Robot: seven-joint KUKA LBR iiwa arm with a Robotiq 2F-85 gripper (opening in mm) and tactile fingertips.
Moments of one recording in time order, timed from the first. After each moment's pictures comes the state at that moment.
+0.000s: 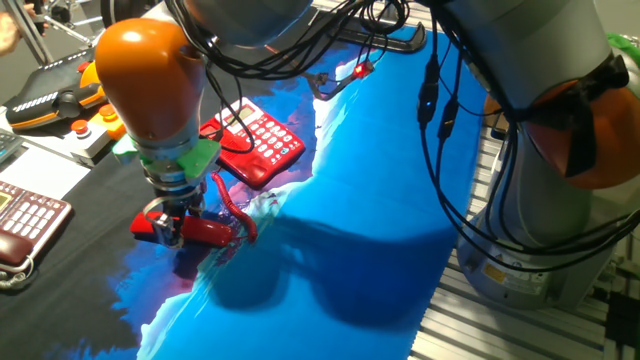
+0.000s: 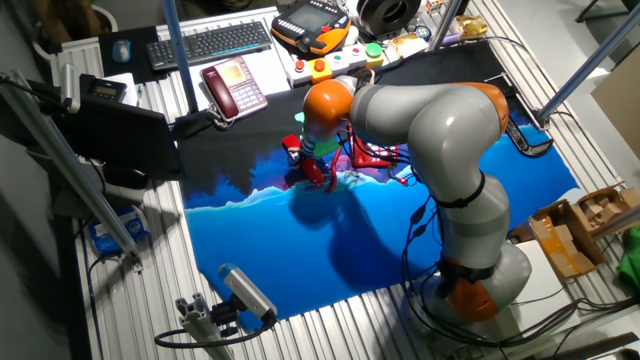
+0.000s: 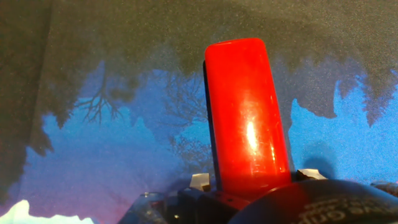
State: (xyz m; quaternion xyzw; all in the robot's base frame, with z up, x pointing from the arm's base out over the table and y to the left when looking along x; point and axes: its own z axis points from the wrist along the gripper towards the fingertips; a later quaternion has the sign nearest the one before) arm 0.574 0.227 0.037 -0.08 0.99 0.02 0.07
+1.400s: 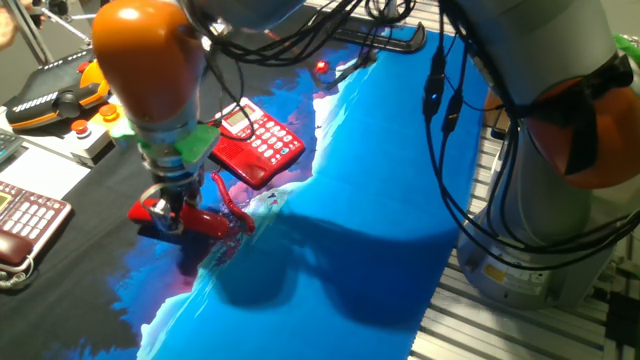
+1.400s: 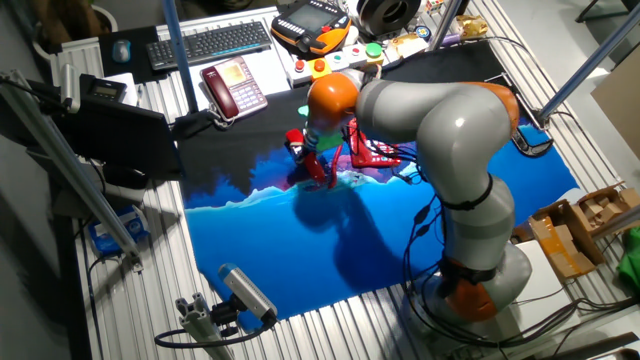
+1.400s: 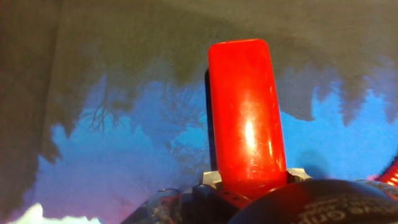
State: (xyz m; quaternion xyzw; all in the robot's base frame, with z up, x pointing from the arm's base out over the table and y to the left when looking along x) arm 0.577 0.216 0.072 -0.04 1.00 0.03 0.08
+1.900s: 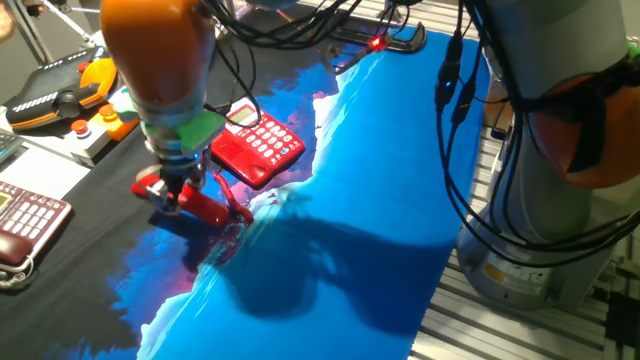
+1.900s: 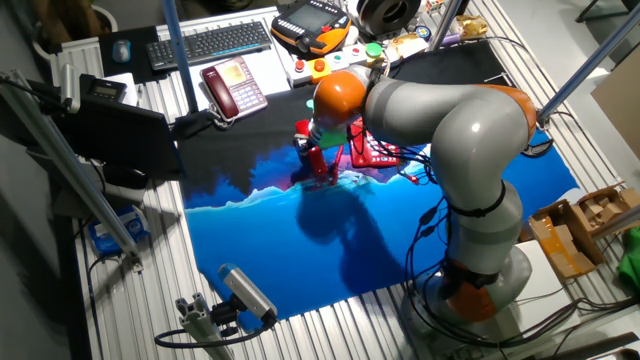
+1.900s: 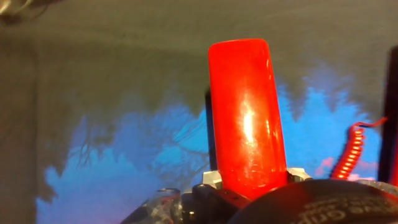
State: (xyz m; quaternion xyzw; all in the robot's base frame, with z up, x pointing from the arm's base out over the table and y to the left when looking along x) arm 0.579 0.195 0.106 0.05 0.99 0.01 0.10
